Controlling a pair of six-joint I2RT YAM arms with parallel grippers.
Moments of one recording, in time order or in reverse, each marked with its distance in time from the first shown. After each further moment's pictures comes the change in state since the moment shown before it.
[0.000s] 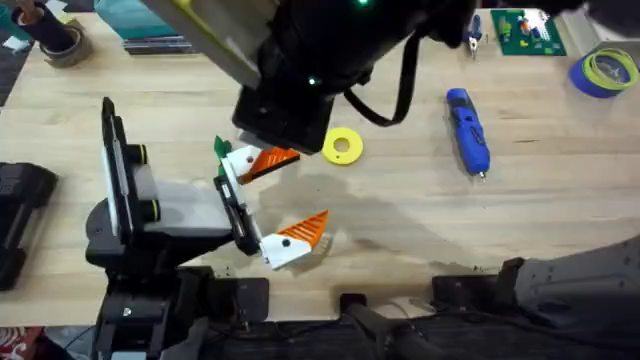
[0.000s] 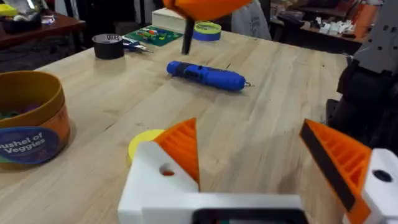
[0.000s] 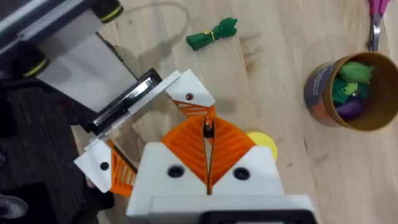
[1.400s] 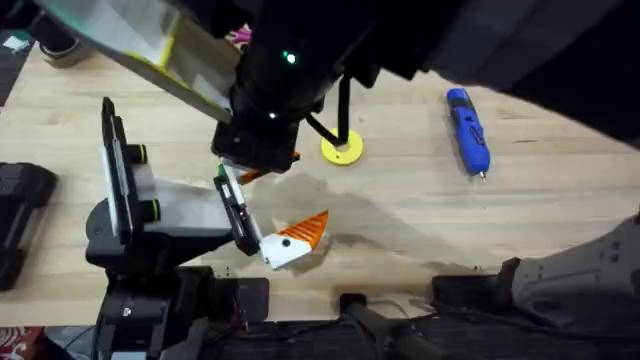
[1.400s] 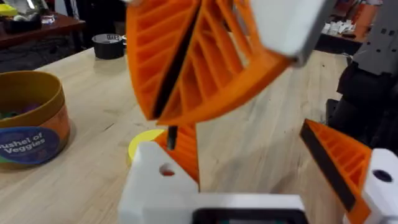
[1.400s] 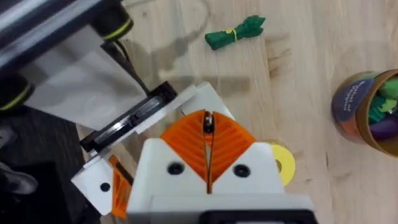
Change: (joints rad) left arm 0.000 0.000 0.000 0.000 0.000 0.000; right arm 0.025 0.074 -0.064 0.094 -0.056 -0.020
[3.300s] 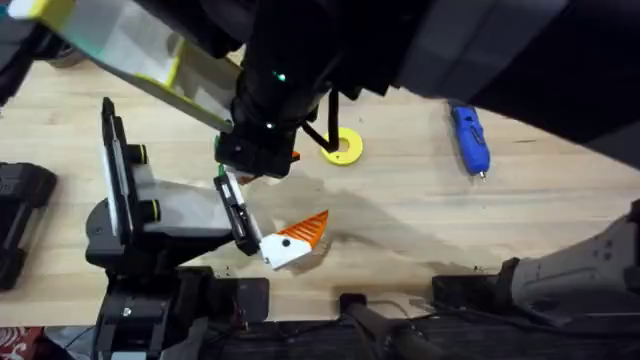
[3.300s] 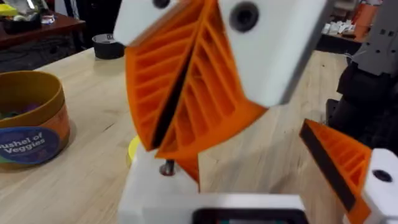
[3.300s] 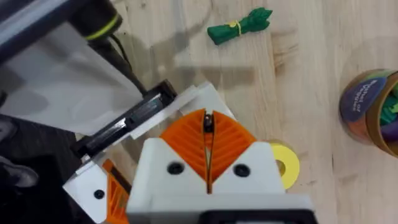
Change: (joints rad) left arm 0.000 0.000 0.000 0.000 0.000 0.000; right arm 0.000 0.018 -0.040 0.026 -0.005 -0.008
